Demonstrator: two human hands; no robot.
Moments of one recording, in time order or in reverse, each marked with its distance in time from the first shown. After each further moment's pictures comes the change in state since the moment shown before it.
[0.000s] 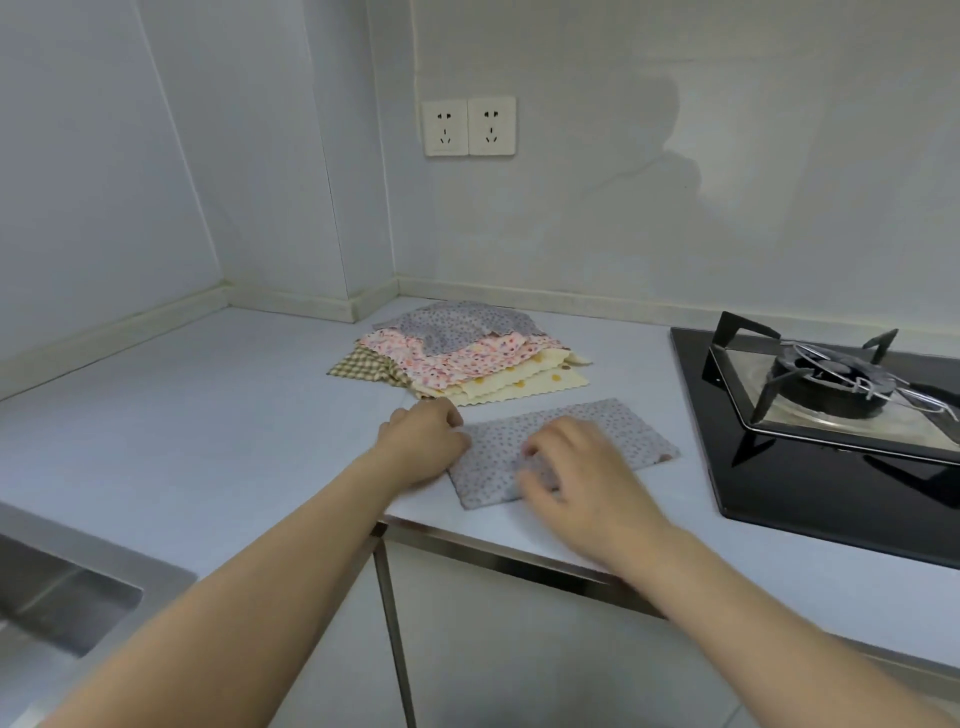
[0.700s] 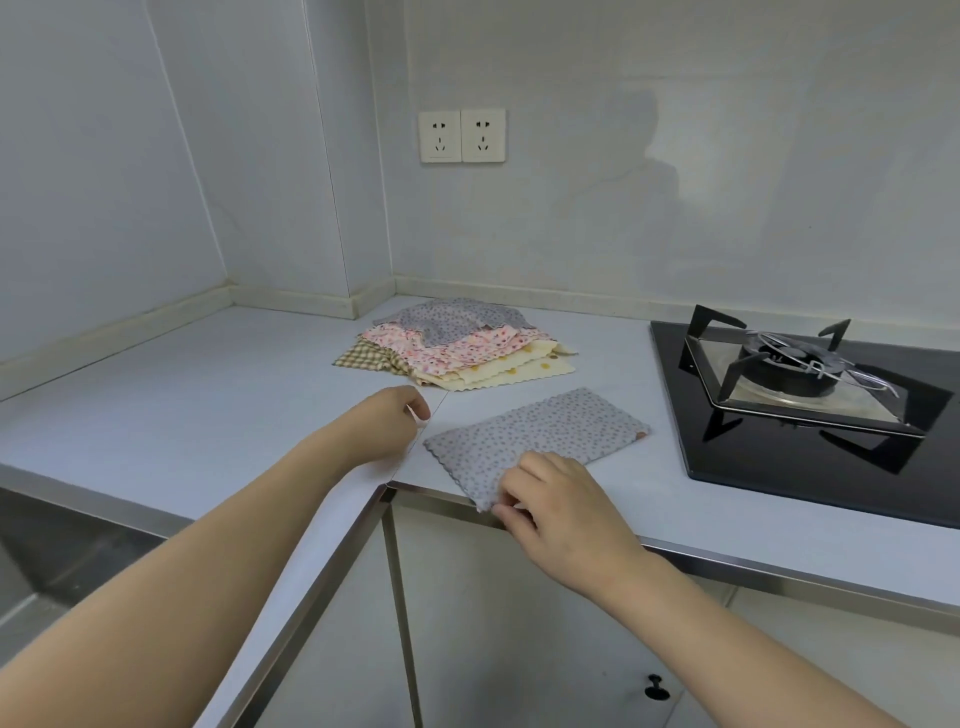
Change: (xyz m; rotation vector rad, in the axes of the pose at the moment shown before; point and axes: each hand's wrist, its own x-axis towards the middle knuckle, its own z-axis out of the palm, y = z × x) left_hand -0.041 -0.023 -0.034 -0.106 -0.025 0.029; right_hand -0.049 -0.031 0.017 -0.072 0.102 -0.175
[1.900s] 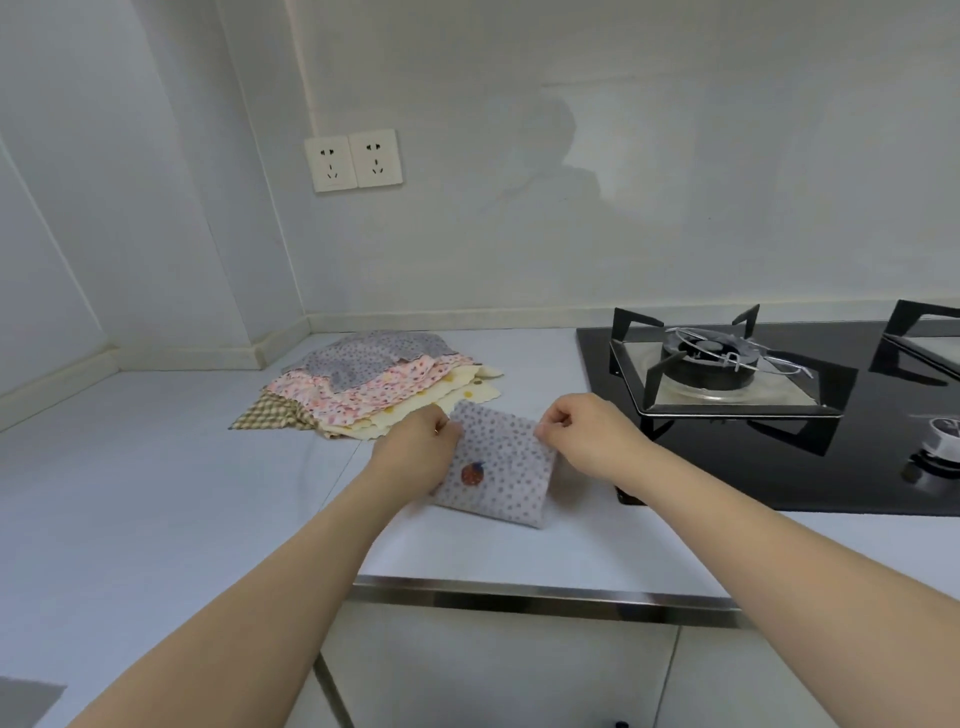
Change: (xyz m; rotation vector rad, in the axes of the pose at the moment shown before) left_hand 0.045 0.104 0.068 -0.092 0.106 0.127; right_hand 0.042 0.123 -0.067 0.318 -0.117 0.736
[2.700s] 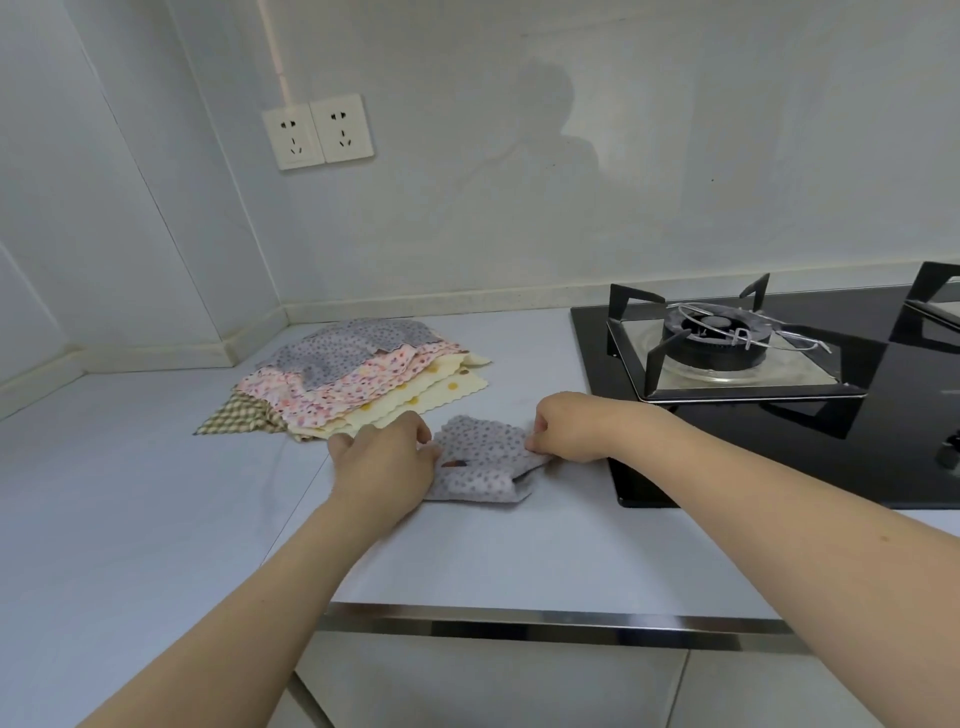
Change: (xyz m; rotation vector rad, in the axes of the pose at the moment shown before) left_hand 0.013 -0.018 0.021 0.396 0.097 -0.014; right_hand 0.046 0.008 0.001 -0.482 -0.387 -0.026
